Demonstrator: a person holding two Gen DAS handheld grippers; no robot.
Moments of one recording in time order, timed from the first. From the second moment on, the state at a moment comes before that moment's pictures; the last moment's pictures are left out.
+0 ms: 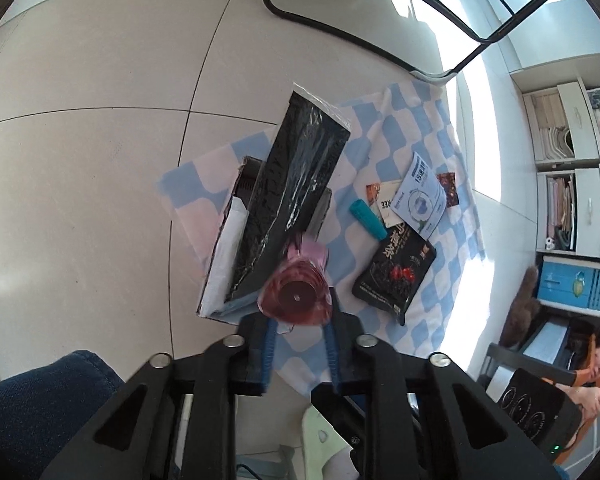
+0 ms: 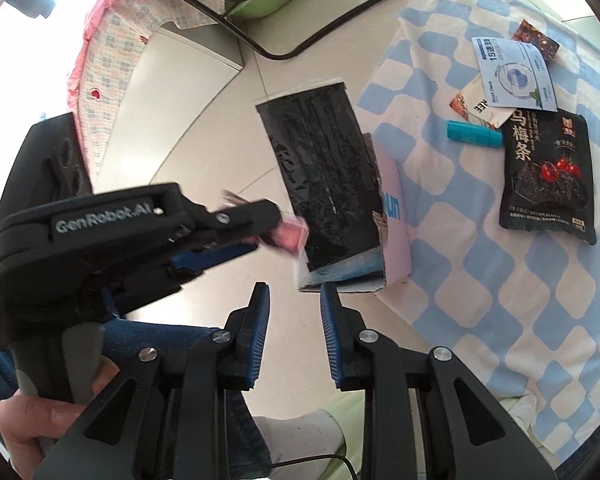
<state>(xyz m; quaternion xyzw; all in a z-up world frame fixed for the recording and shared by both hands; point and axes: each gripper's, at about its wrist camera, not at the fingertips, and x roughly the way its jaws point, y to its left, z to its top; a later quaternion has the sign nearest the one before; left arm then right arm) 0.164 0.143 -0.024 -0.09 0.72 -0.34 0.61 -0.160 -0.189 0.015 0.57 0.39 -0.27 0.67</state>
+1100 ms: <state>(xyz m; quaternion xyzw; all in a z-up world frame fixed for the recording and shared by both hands) 0.242 0.215 -0.022 -0.14 0.76 -0.24 0.59 -0.222 -0.244 -0.067 0.72 0.31 -0.36 0.51</state>
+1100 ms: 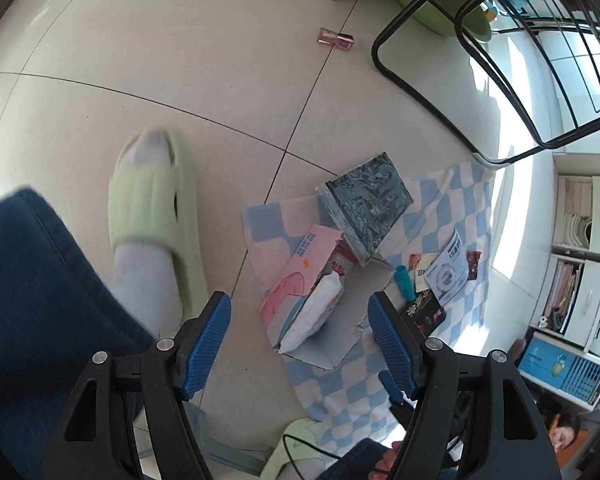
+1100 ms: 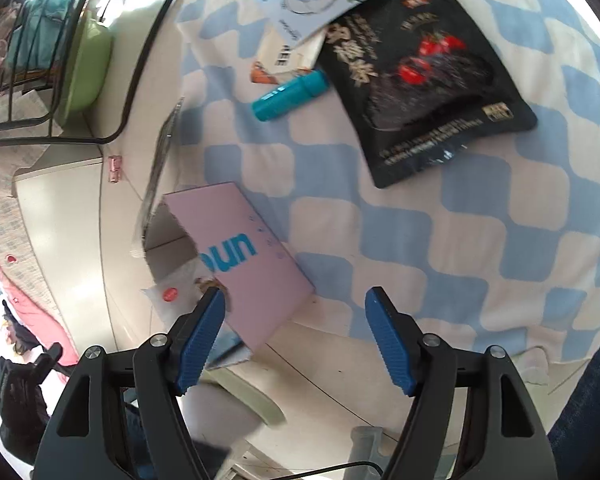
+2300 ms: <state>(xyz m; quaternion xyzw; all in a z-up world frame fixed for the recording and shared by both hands) 0.384 0.130 0.005 0.01 0.76 -0.35 0.54 -0.120 -0.226 0.045 0.43 0.36 -0.37 0.74</state>
